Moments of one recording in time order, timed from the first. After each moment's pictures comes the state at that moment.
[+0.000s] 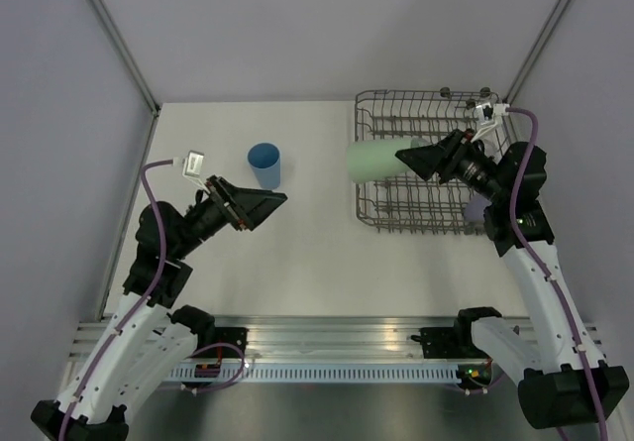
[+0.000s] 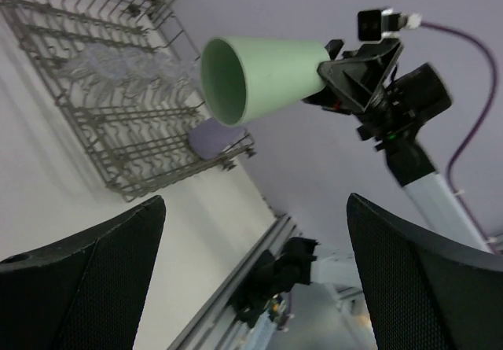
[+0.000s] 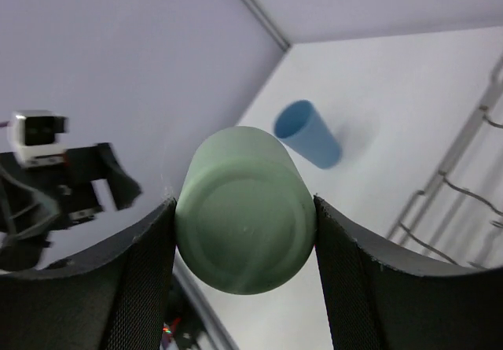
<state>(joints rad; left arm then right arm) -0.40 0.62 0.72 -0.01 0.46 -0.86 0.09 0.94 0.96 -0.05 -0.68 0.63</state>
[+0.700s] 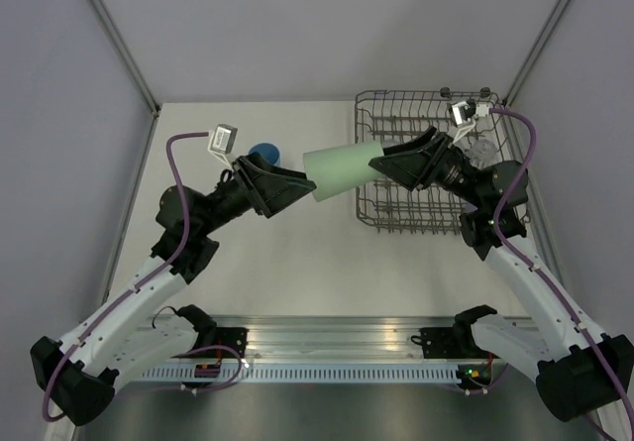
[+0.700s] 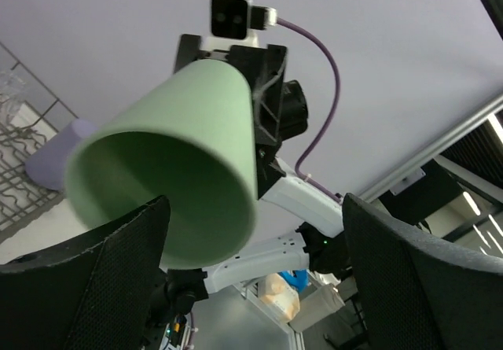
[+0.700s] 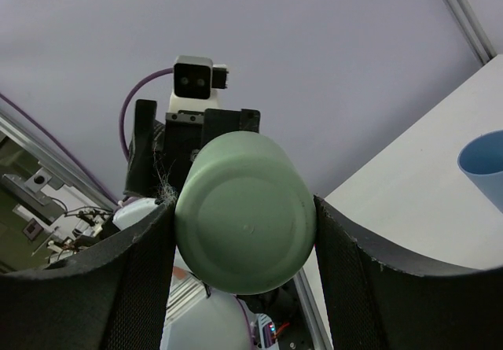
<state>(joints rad) -0.60 0.87 0.79 0.49 0.50 -1.13 0.32 0.99 0.85 0.61 -0.77 1.10</state>
